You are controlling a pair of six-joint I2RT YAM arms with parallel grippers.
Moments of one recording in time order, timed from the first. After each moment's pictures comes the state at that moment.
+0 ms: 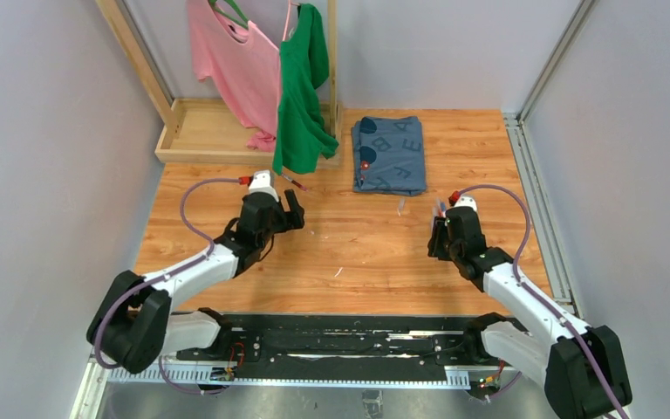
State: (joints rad) left arm -0.53 1.19 0.48 0.23 -0.32 -0.50; right arm 0.34 0.97 0.45 -0.27 0.19 0.37
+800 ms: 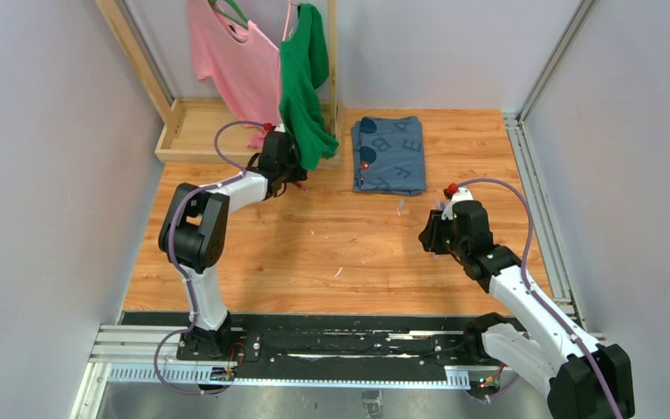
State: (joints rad) left arm -0.33 1.87 1.16 0.12 -0.10 -0.32; right arm 0.34 0.89 0.52 -0.28 -0.01 0.30
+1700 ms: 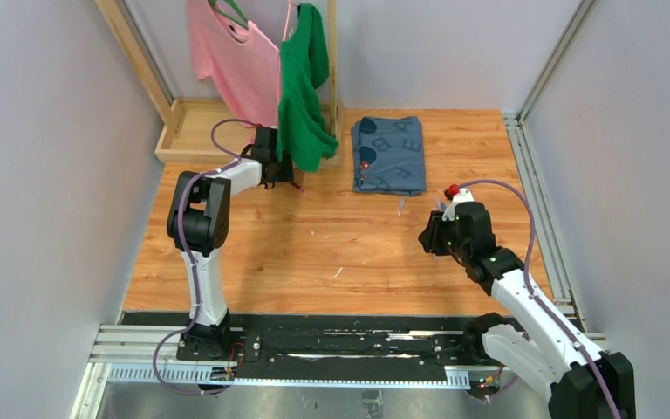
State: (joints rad) left arm -0.22 2.05 1.36 -0.14 -0.08 -0.27; right arm 0.34 0.86 0.52 -0.31 -0.05 0.29
